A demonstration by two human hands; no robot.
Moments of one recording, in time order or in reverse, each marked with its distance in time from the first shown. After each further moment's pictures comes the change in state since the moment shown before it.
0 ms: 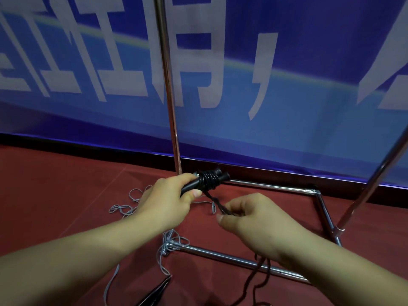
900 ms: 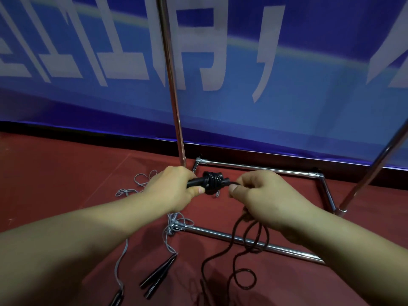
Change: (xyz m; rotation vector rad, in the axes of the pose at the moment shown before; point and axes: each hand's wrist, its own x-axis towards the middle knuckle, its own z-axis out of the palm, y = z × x) left_hand 0.002 0.000 0.006 0.286 -0.224 -0.038; right_hand 0.000 0.005 -0.001 0.050 0.108 0.090
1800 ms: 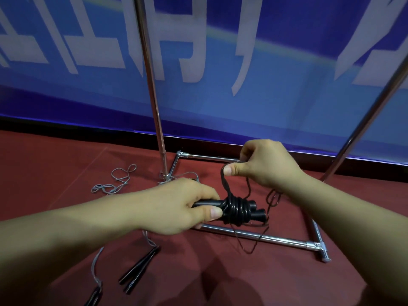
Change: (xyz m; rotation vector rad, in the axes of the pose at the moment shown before) left_hand -0.052 0.046 -0.021 -0.348 -0.440 0.541; right_hand 0.038 0.026 -0.049 -0.485 0.248 -0.078
